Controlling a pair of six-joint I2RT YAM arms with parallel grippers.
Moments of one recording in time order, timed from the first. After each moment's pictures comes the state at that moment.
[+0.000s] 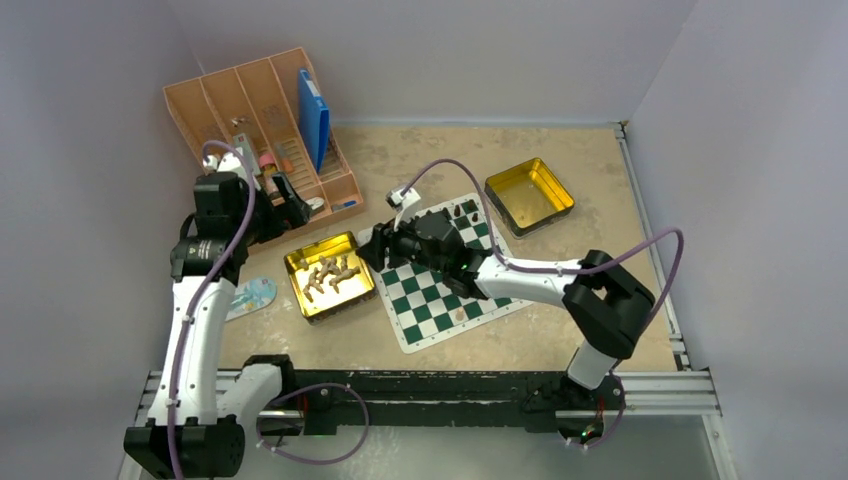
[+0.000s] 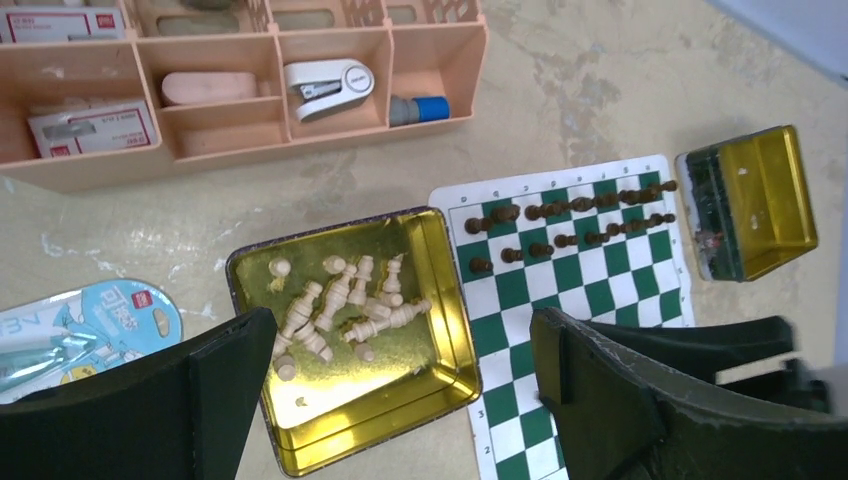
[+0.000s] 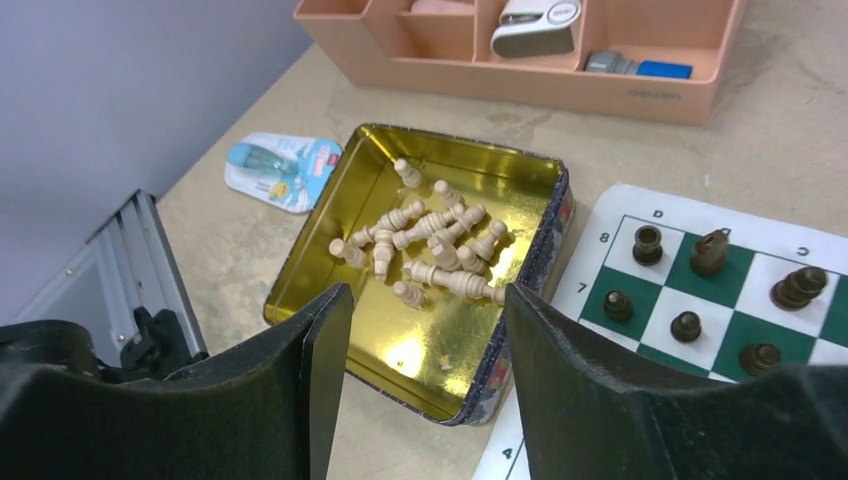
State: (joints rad) left arm 0.01 0.95 1.08 -0.74 0.11 -0.42; right arm 0.96 1.67 0.98 0.47 -0.07 0.43
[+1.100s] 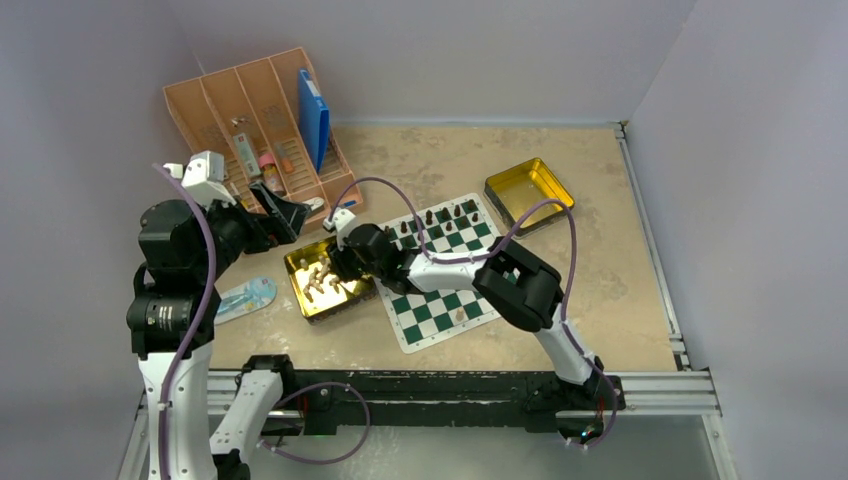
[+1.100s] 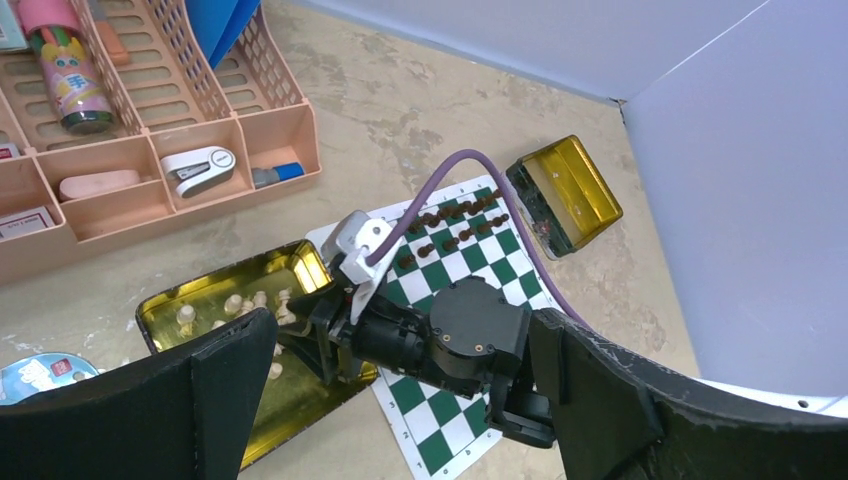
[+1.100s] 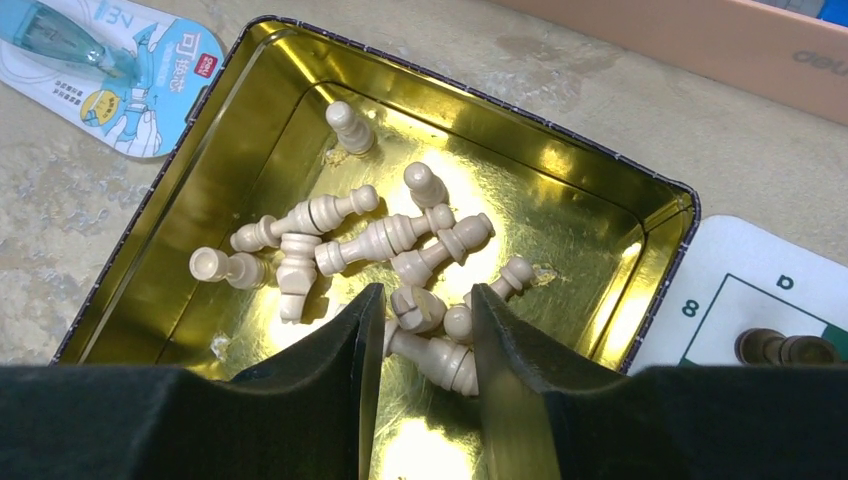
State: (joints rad) left arm 0.04 0.74 1.28 -0.83 0.33 -0.43; right arm 1.06 2.17 1.42 0.28 0.02 0.22
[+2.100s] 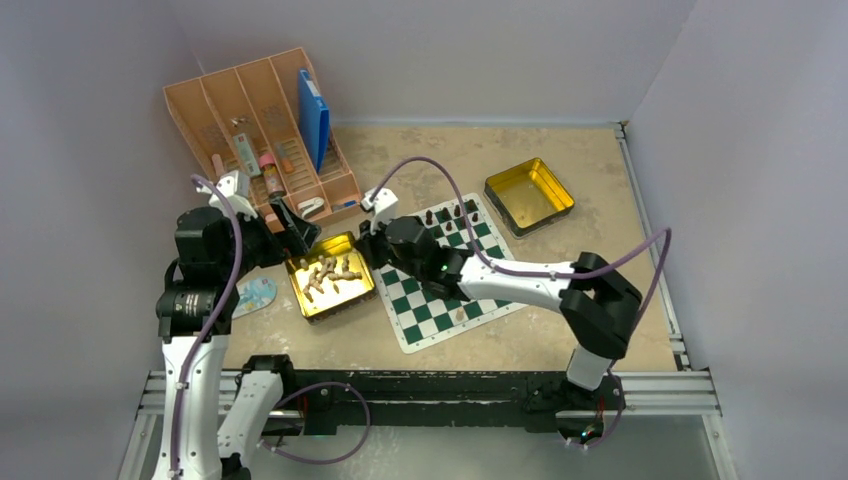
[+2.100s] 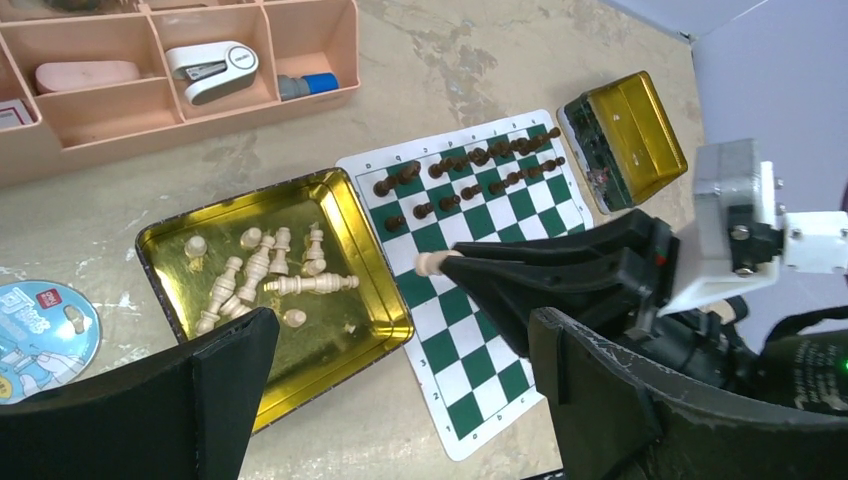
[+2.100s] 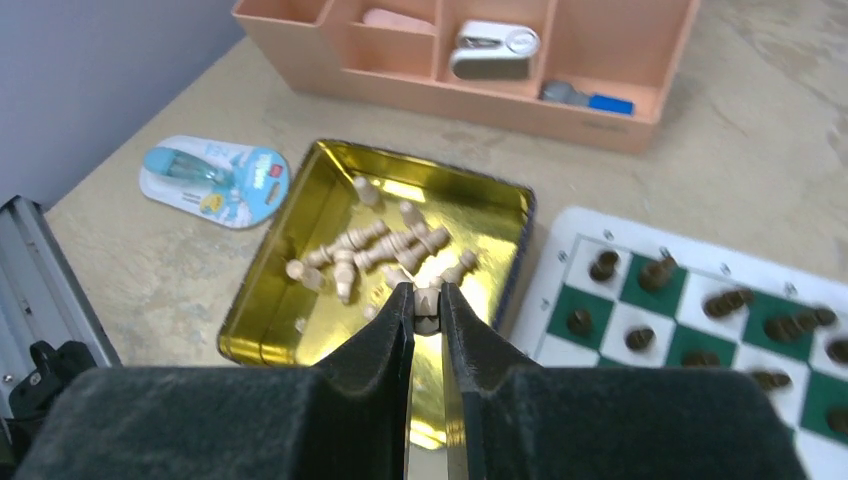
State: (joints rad) left arm 0.04 0.71 1.05 -0.80 0.32 -0.42; right arm 1.08 1.77 1.20 0.28 0.16 0.28
